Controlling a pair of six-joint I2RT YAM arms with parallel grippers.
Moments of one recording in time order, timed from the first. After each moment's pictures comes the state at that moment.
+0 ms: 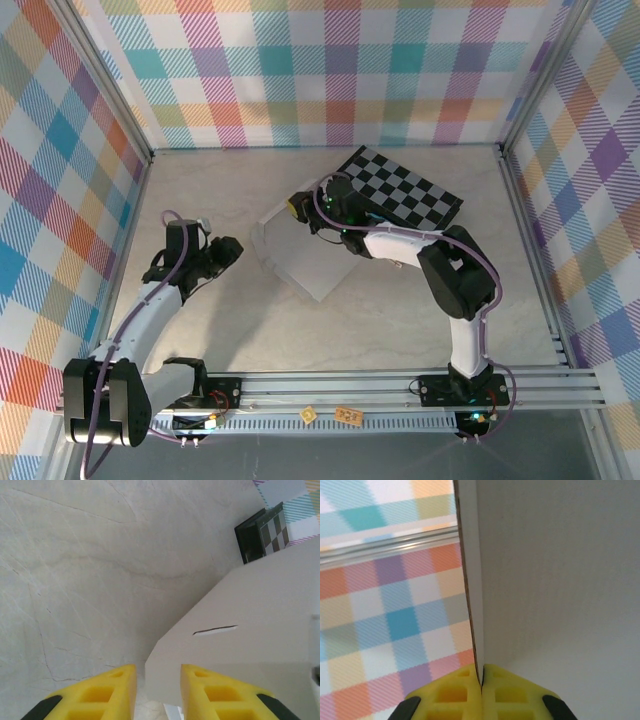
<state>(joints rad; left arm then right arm) -0.05 1.09 0.65 -0.30 0.35 -0.75 0.69 1.96 1.25 0.50 -0.28 1.61</state>
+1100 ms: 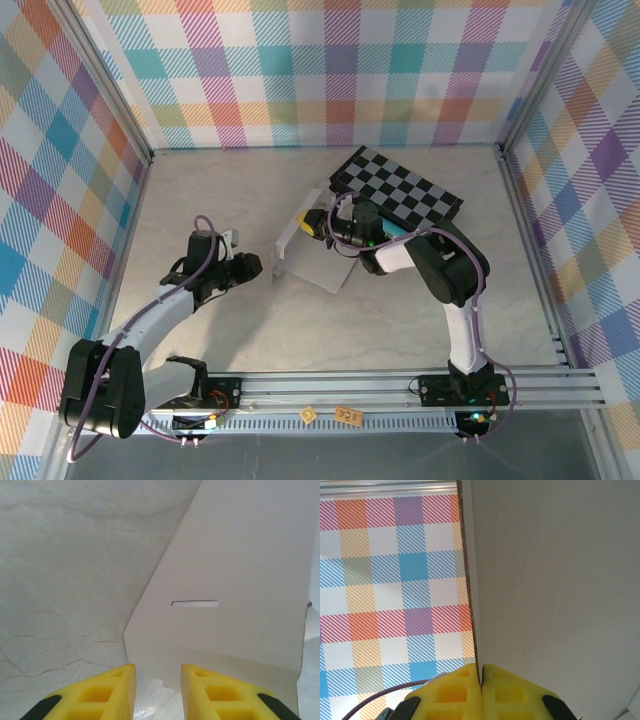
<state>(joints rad) -0.21 1.14 0.54 -0.19 0.37 -0.54 0.61 2.08 1.02 0.99 -0.57 1.54</state>
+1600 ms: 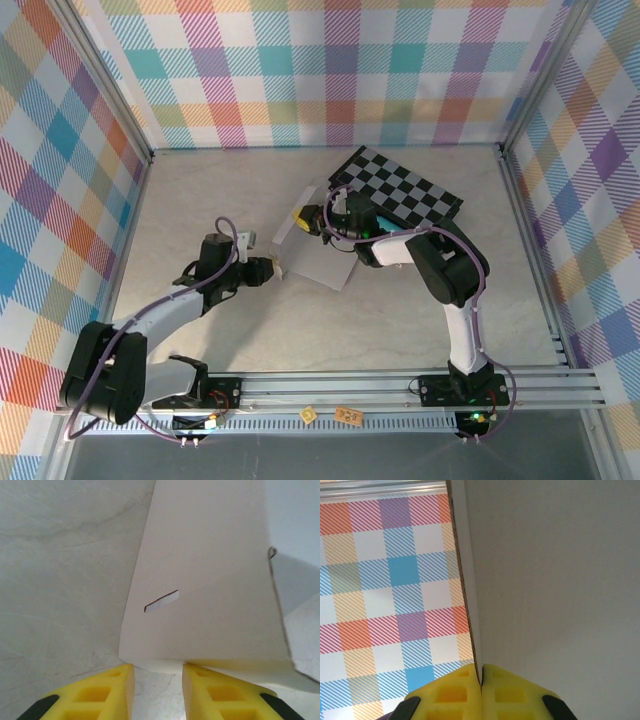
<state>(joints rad) -0.29 1.23 0.49 0.01 0.35 -0.37 0.61 2.08 1.11 0.83 -0.58 1.54</state>
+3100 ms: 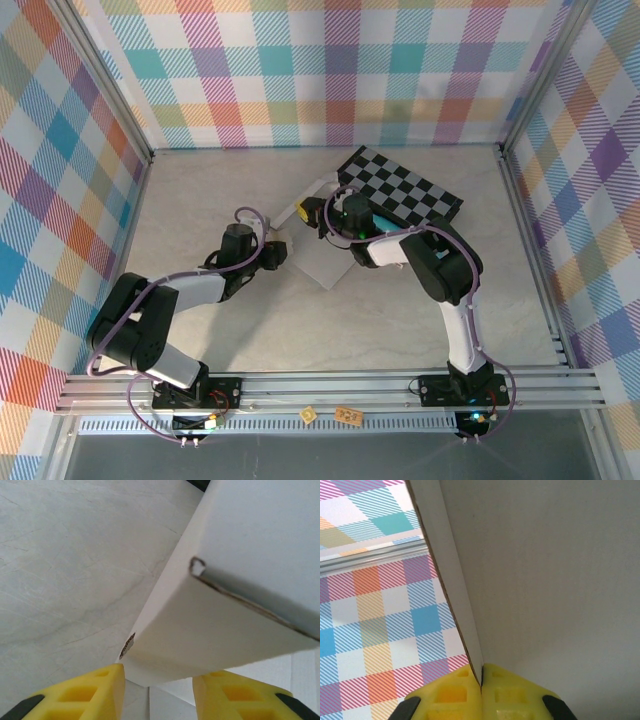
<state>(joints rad) -0.37 1.51 0.57 0.34 0.14 -0.34 0.63 2.13 1.13 0.92 -0.36 1.70</state>
